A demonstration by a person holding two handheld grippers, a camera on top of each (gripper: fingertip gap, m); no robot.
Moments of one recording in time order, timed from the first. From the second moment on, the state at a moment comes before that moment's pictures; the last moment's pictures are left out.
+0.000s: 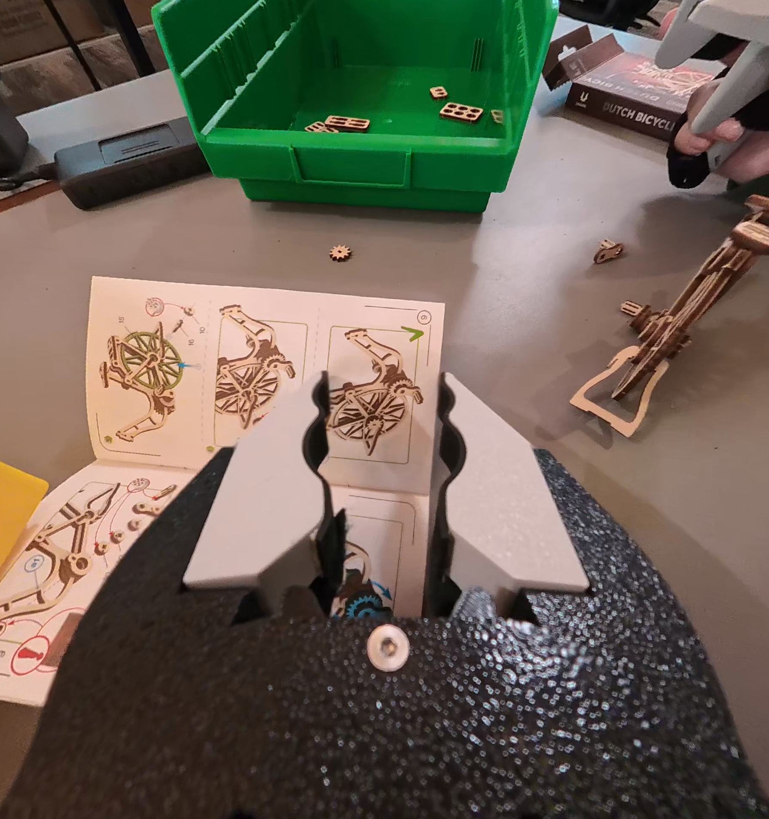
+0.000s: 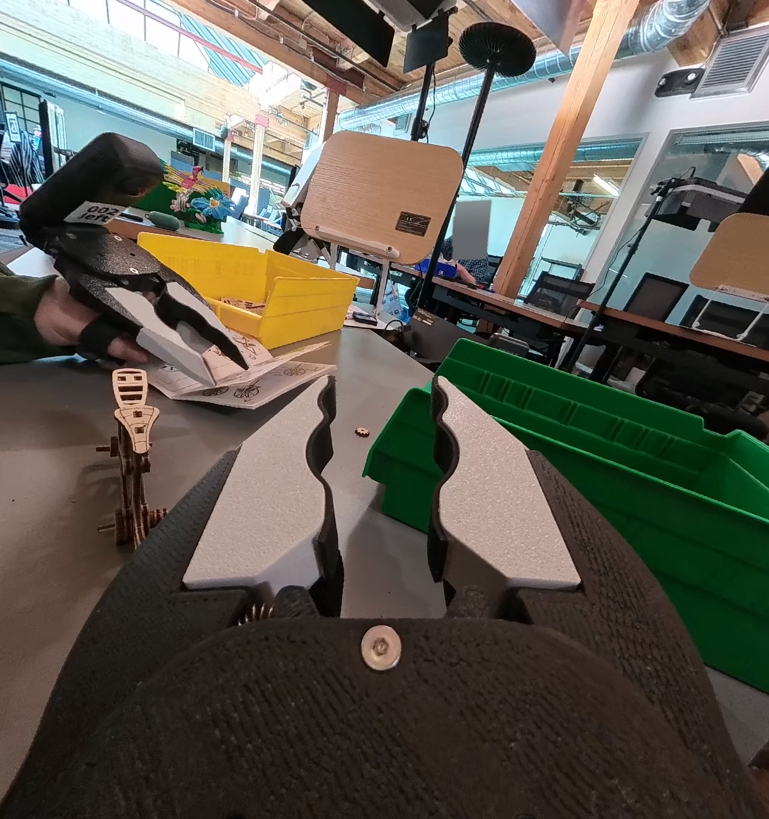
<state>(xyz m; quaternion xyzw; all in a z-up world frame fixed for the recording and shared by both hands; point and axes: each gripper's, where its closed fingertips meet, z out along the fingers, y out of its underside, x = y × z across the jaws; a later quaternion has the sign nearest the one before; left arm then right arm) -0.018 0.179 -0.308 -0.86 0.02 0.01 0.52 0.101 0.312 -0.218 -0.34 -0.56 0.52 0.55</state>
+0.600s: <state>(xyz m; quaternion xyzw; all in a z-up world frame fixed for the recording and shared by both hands) -0.022 0.181 -0.302 -0.84 0.06 0.15 0.51 0.101 0.312 -0.219 -0.34 -0.56 0.52 0.55</state>
